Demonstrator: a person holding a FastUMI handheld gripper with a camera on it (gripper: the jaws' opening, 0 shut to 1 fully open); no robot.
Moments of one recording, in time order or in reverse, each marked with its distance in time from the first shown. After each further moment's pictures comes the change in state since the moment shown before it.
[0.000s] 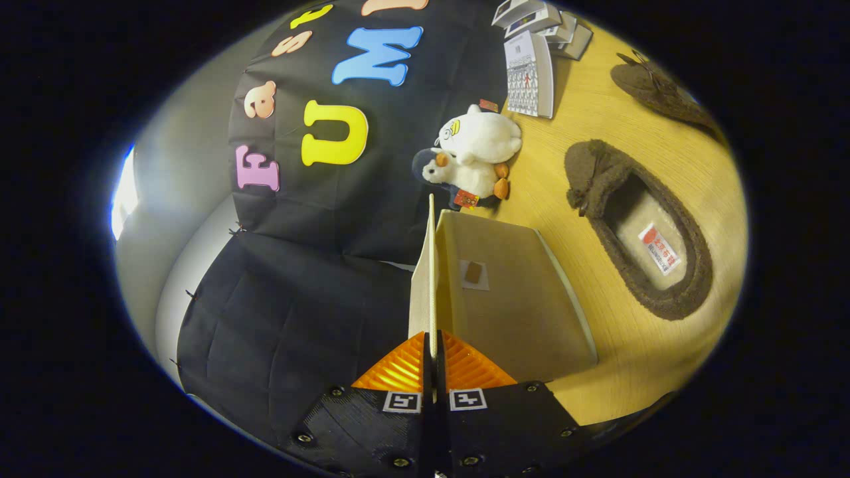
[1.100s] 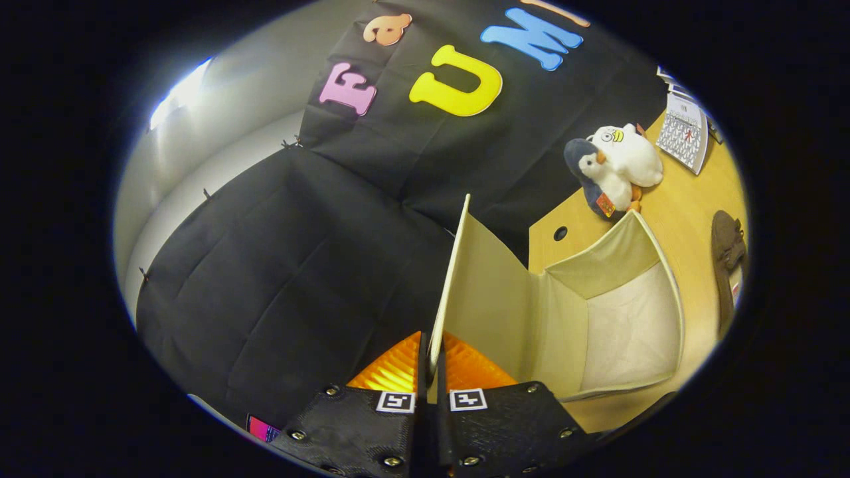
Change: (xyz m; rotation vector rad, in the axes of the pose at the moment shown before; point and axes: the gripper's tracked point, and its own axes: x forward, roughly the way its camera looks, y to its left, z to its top) arm 0.093 0.170 -0.084 -0.395 0.097 0.066
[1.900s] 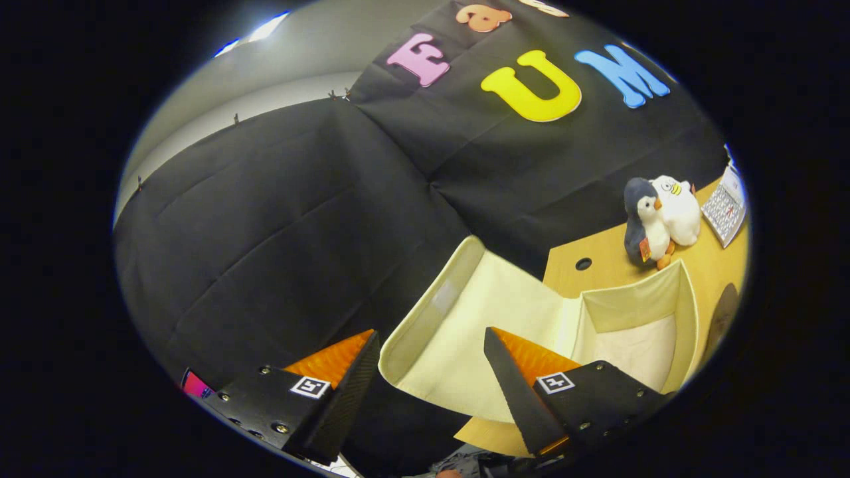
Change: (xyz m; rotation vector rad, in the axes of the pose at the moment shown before) arm 0.037 0.038 -0.015 -0.337 0.009 -0.022
